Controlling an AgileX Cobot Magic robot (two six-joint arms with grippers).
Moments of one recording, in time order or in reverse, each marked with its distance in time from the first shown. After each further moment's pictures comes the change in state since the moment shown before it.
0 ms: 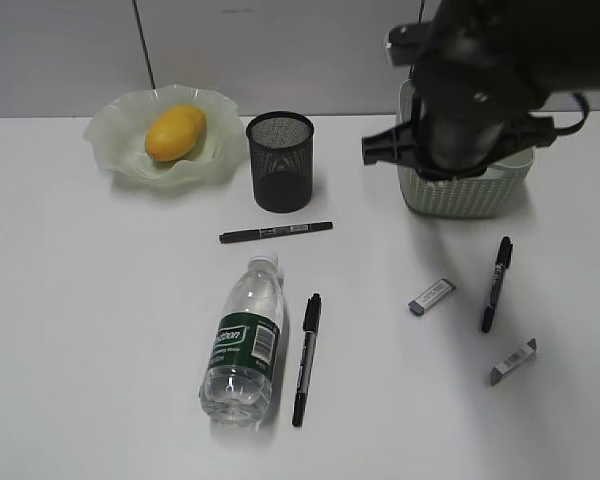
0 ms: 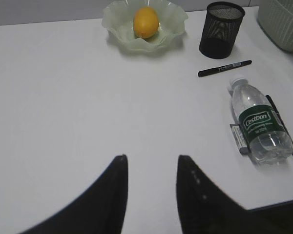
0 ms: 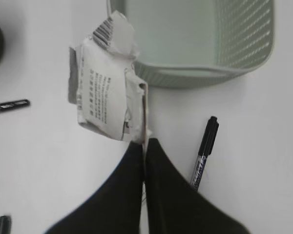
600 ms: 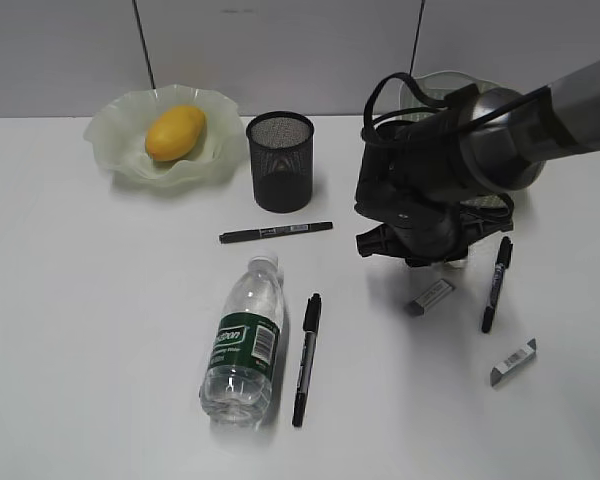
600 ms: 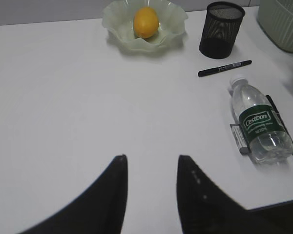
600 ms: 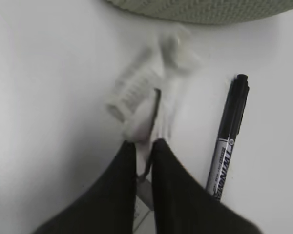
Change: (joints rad) left arm 0.000 0.000 0.000 0.000 0.000 0.000; right arm -0.002 0.304 0.000 -0.117 -0.001 0.163
